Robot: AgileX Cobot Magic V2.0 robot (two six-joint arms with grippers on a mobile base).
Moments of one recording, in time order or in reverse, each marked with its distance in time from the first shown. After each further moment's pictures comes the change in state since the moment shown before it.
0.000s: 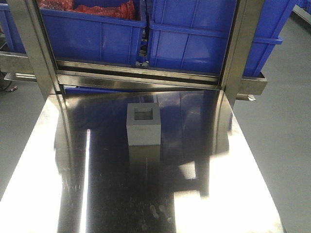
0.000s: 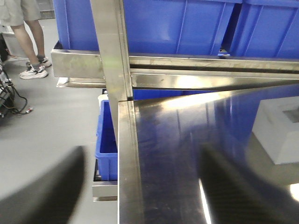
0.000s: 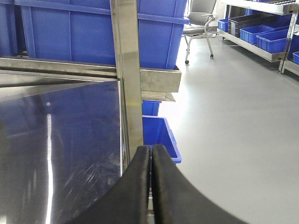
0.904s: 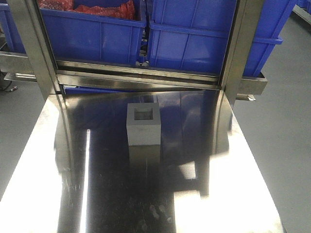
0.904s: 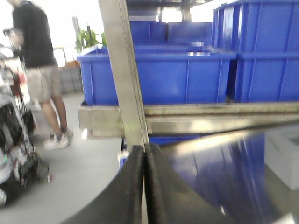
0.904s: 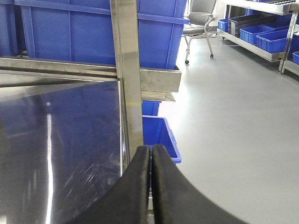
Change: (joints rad) left arm 0.000 -0.416 0.198 0.096 -0.055 0.001; right arm 0.000 0.000 0.000 0.000 0.000 0.000
